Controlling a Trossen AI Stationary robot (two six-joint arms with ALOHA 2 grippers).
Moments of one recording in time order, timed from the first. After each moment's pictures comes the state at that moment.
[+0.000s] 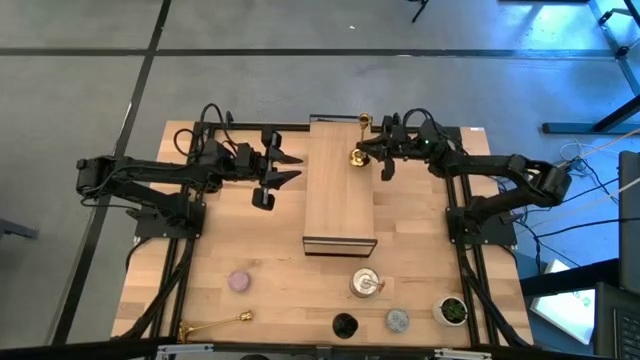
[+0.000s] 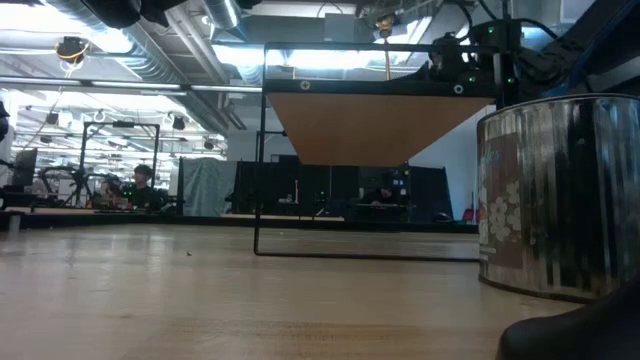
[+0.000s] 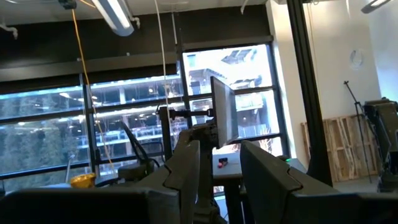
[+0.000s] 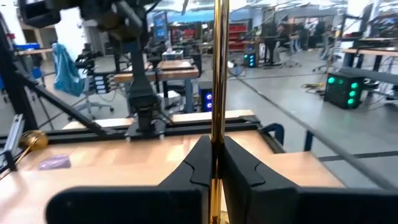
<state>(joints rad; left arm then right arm) 0.19 1.17 0.68 0.95 0.26 0.02 -0.60 1.35 0.54 0.84 -0.57 0.07</state>
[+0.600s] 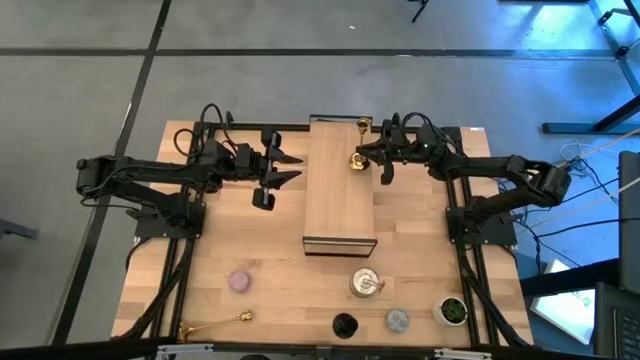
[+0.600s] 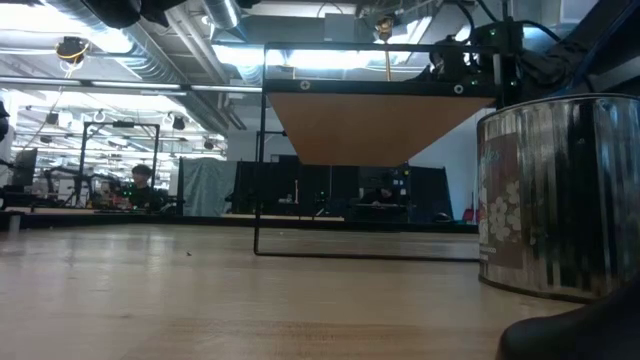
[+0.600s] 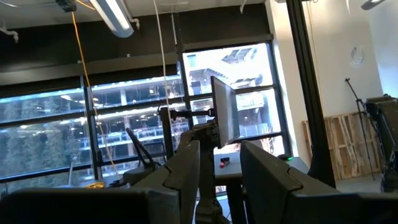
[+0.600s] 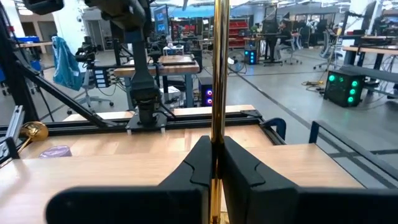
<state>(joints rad) 0.19 1.17 0.68 0.95 0.26 0.04 -0.59 1.35 0.51 0.86 -0.55 0.04</state>
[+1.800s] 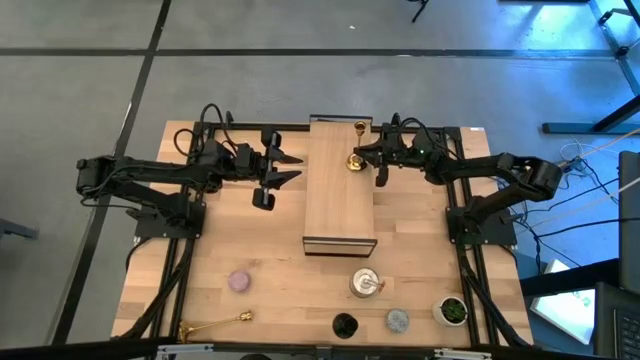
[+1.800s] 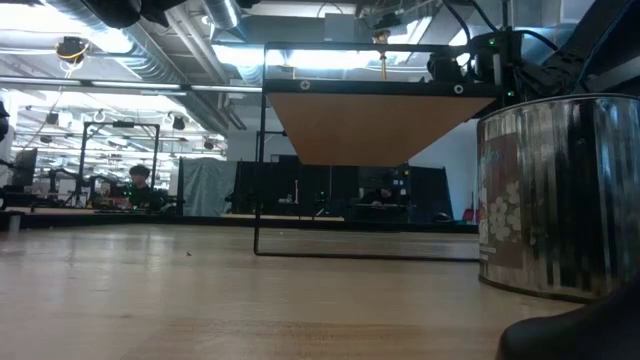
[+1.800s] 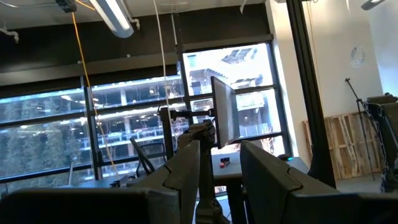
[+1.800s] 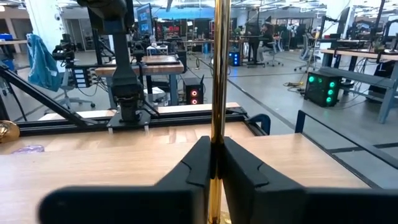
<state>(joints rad) 0.19 1.17 0.68 0.95 0.26 0.04 -0.55 1.43 0.47 0.98 -0.44 0.03</state>
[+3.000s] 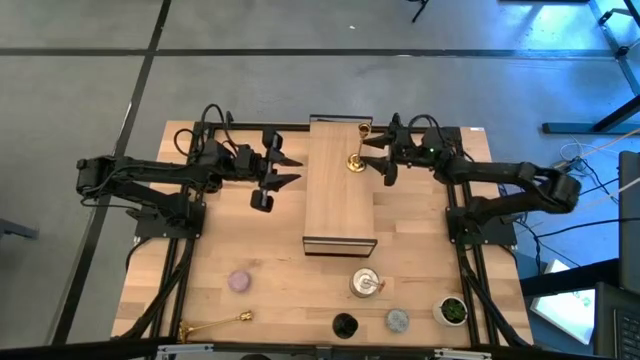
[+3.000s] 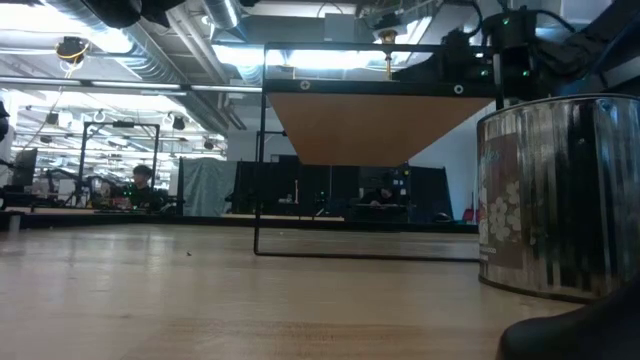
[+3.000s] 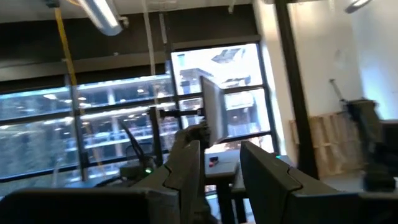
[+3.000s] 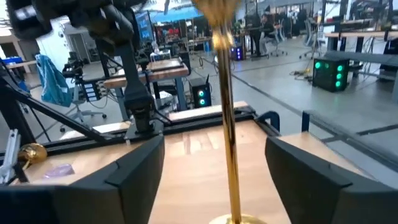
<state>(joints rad) 0.19 1.17 0.68 0.94 0.32 0.02 -0.55 1.23 0.47 0.76 -0.45 0.15</state>
